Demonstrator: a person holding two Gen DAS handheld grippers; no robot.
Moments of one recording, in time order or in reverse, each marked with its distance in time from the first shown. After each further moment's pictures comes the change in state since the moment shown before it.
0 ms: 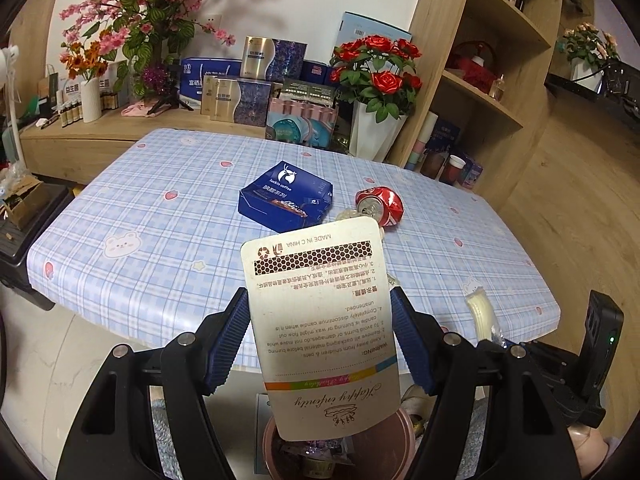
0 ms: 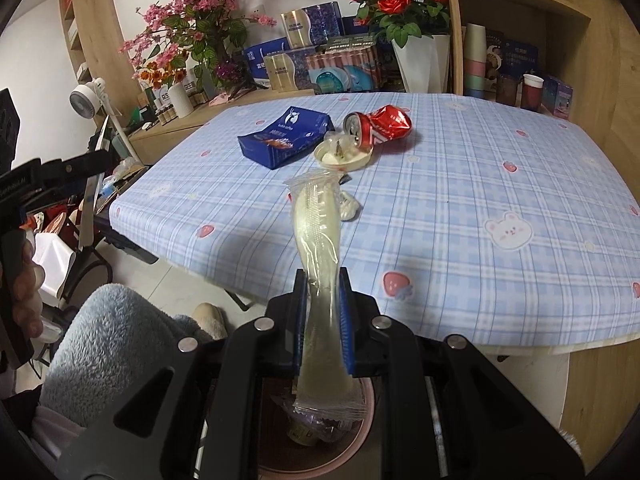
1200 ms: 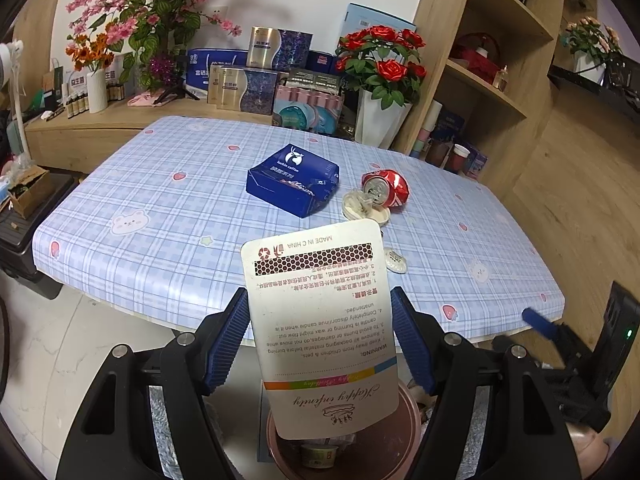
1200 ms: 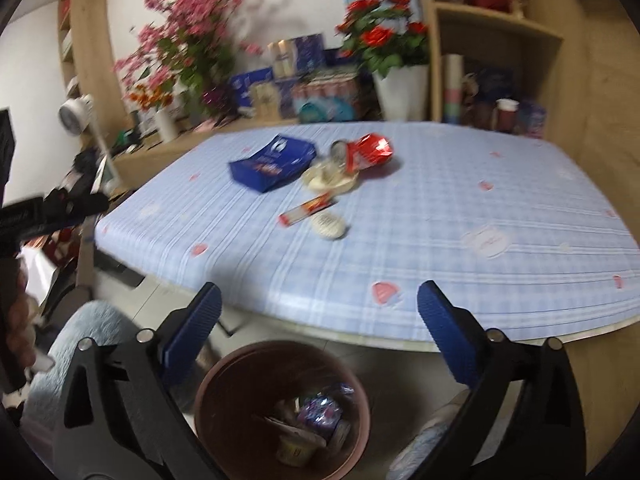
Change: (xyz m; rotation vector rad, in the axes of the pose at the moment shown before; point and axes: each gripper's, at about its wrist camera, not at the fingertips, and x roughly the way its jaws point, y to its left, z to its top) left arm -0.004 0.002 -0.026 0.002 0.028 0.016; right arm -0.017 0.010 -0.013 0.019 -0.143 -0.111
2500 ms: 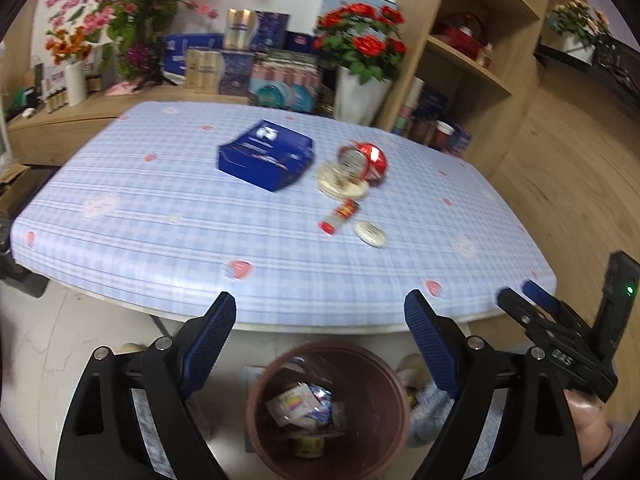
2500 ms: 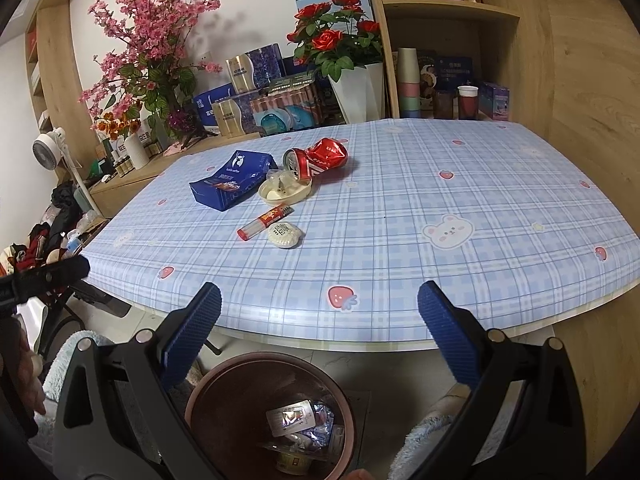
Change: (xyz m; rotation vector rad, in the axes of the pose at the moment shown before) left arm 0.020 -0.017 -0.016 0.020 0.044 -0.039; right arm -0.002 -0.032 -0.005 0.106 -0.021 -0.053
